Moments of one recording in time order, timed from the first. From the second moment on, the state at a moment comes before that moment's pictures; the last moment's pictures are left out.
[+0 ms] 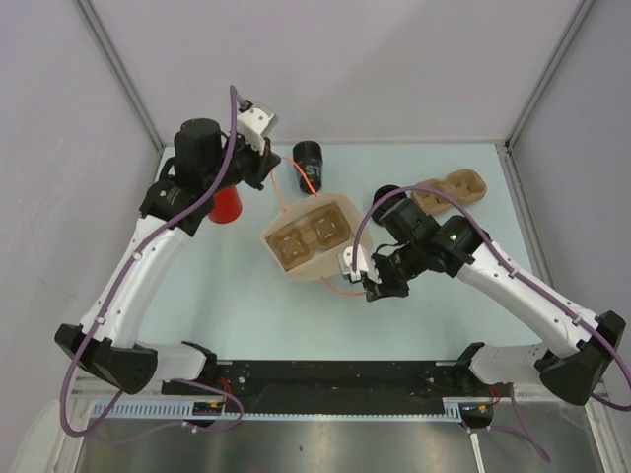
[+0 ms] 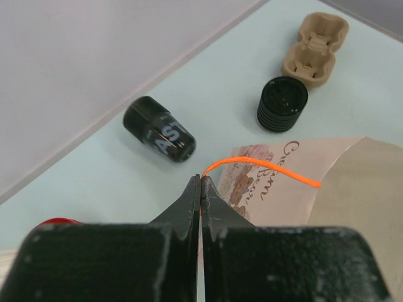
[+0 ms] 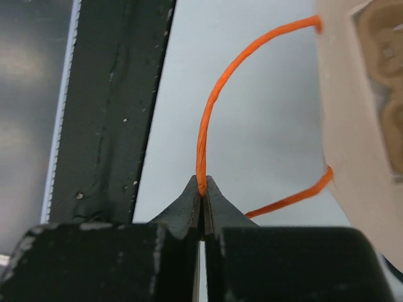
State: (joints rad) left arm -0.41 1.31 1.57 -0.53 0.27 0.20; right arm 0.79 1.24 1.32 -1.13 -0.61 -0.87
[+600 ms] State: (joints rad) left arm -0.45 1.24 1.52 -0.61 0.53 0.25; right arm 0.84 1.19 1.10 -1.22 -0.66 -0.92
